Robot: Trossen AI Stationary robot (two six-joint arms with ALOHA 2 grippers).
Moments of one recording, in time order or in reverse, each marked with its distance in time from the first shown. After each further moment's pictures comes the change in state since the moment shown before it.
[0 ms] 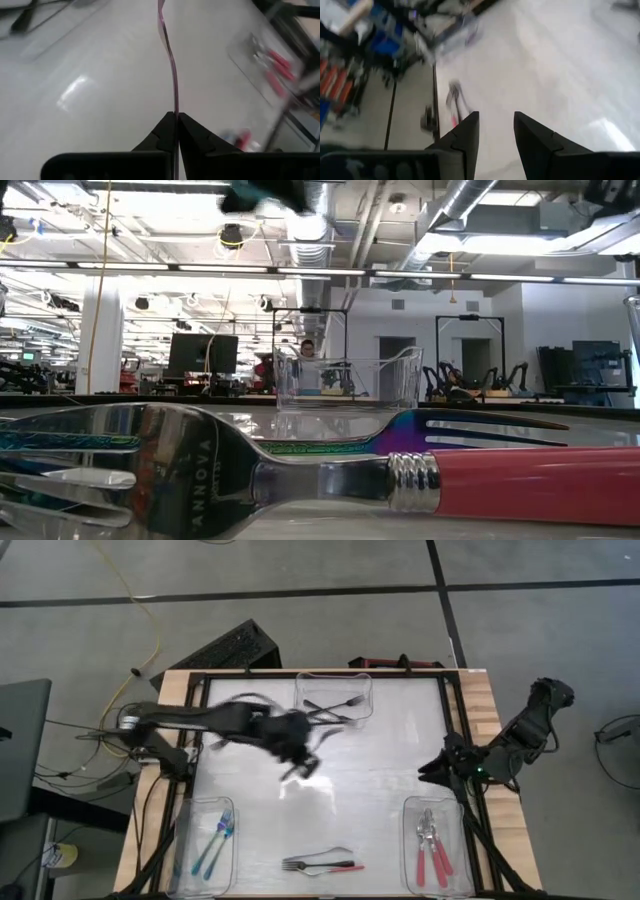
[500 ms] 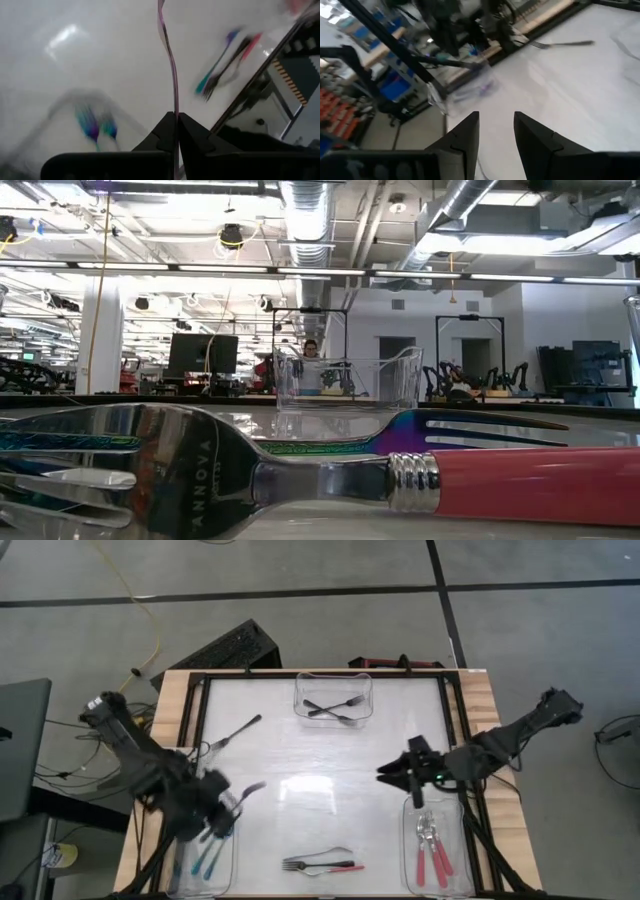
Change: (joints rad) left arm -0.692 -0.455 -0.470 -0.133 -0.215 -0.780; right arm -0.242 0.270 0.000 0.552 -0.072 -0.255
